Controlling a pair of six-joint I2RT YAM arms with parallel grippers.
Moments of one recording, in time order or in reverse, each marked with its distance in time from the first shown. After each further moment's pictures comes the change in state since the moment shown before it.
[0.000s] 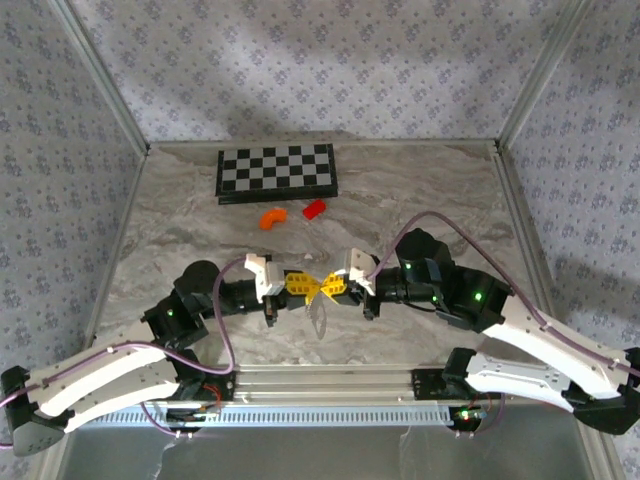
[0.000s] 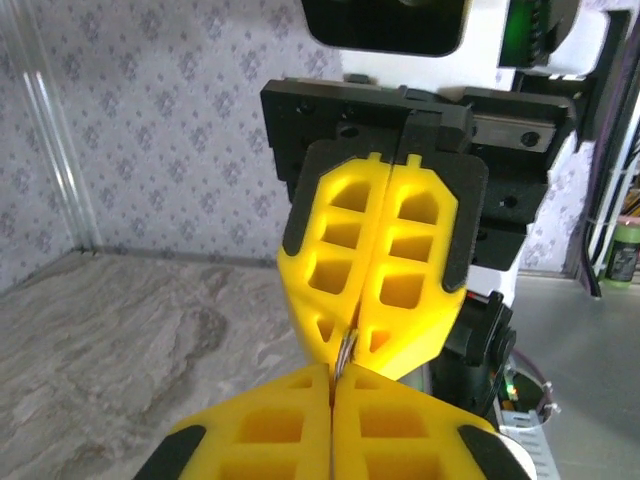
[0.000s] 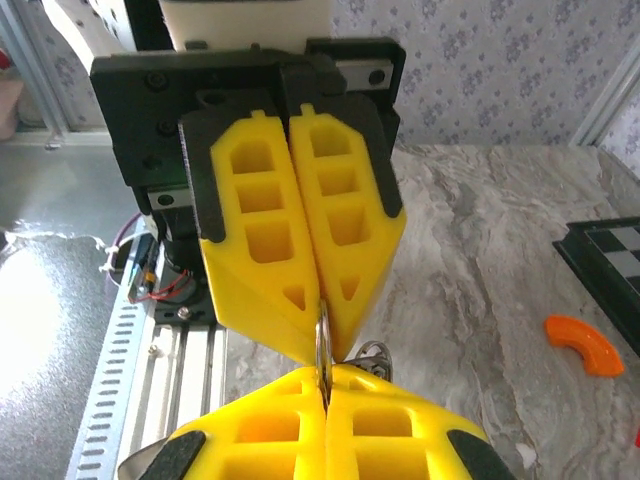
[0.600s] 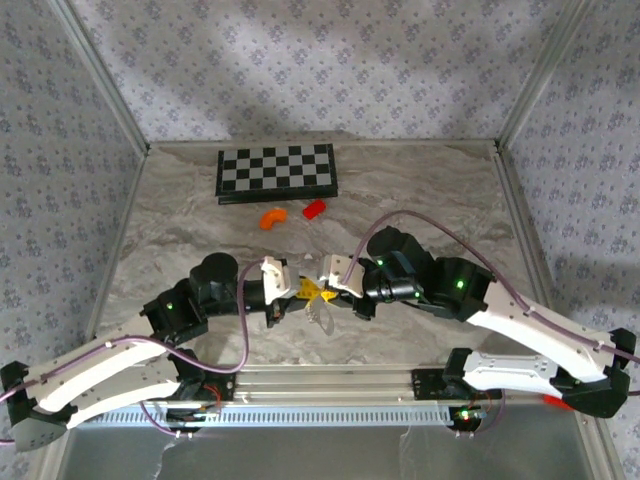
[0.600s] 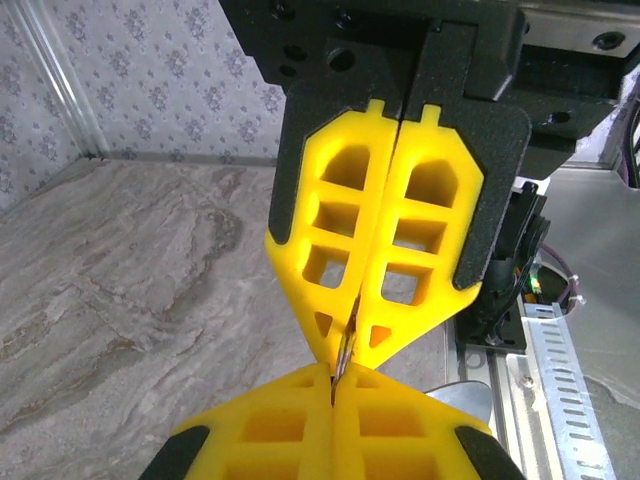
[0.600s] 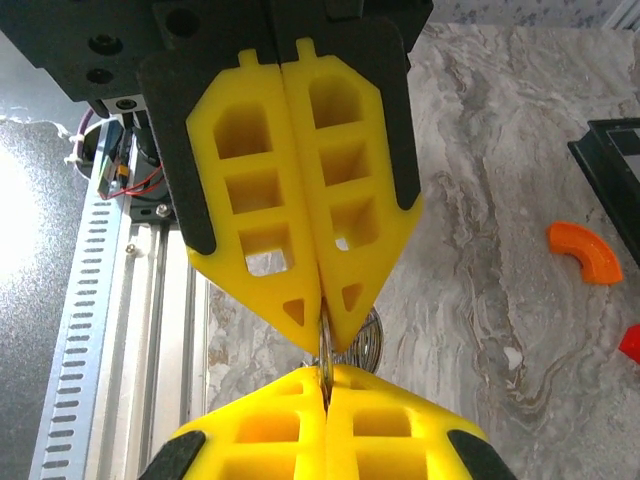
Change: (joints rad) left arm -0.002 0.035 0.082 -0.262 -0.044 0.124; right arm 0.043 0.124 0.120 -0.222 0.108 -0.082
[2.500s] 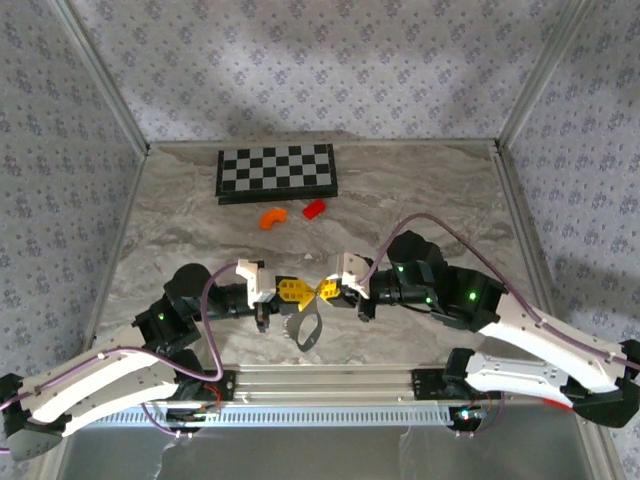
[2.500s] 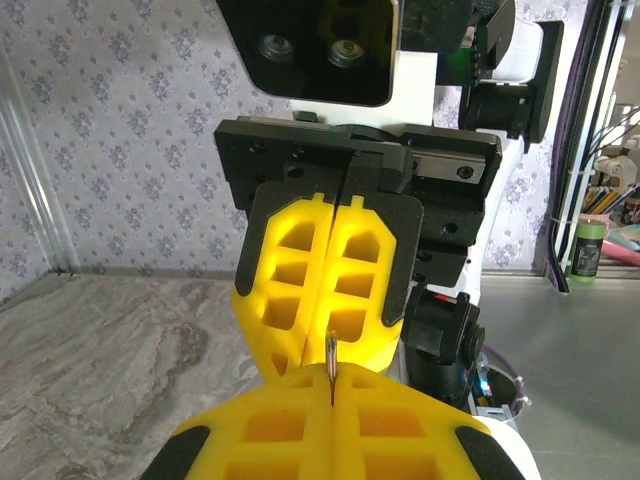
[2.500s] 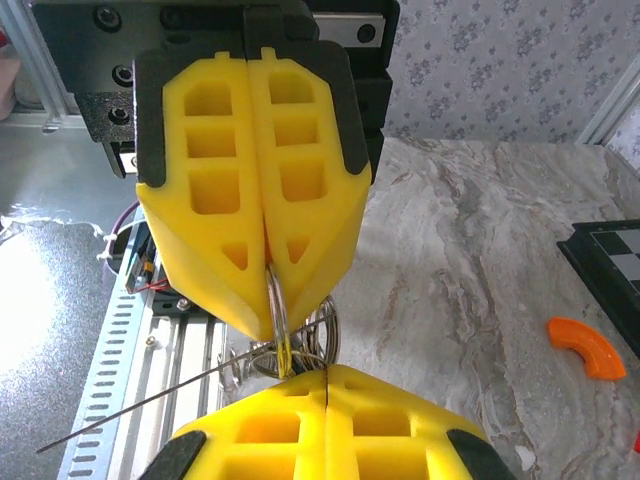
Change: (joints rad) left arm 0.002 -0.101 -0.092 0.264 0.109 -0.125; right arm 0.000 -0.108 -0.108 0.225 -0.074 0.067
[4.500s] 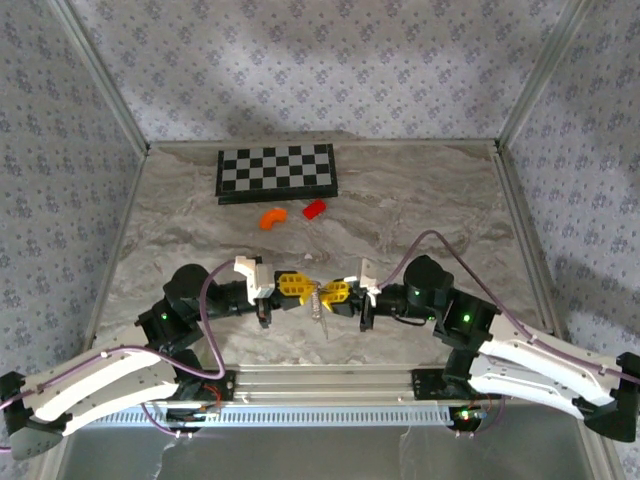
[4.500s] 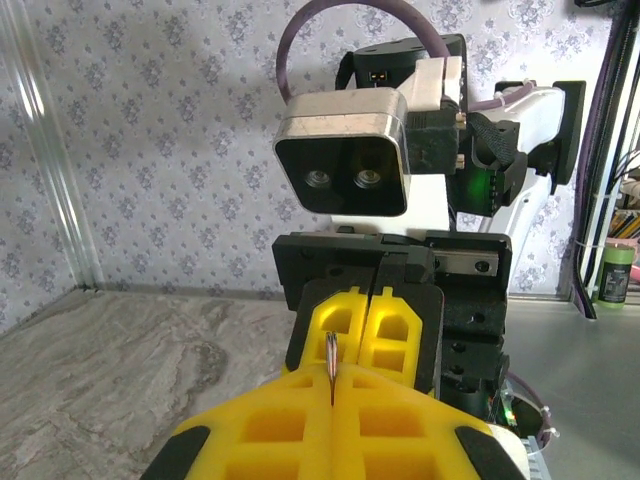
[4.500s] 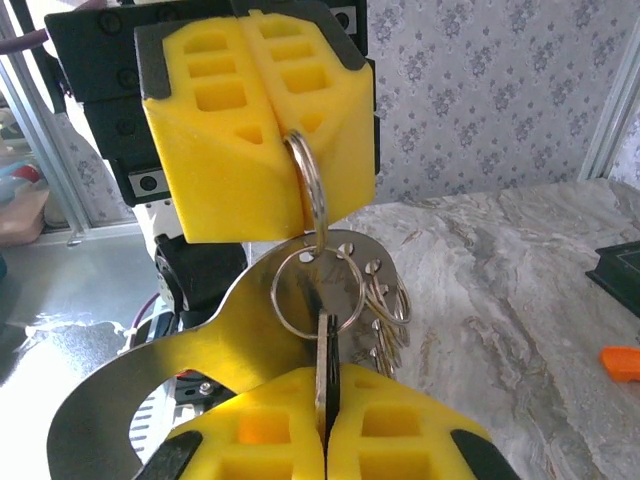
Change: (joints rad) left arm 0.000 0.013 -0.013 0.071 -0.046 -0.014; right arm -0.014 -0.156 -0.357 0.449 -0.031 0.245
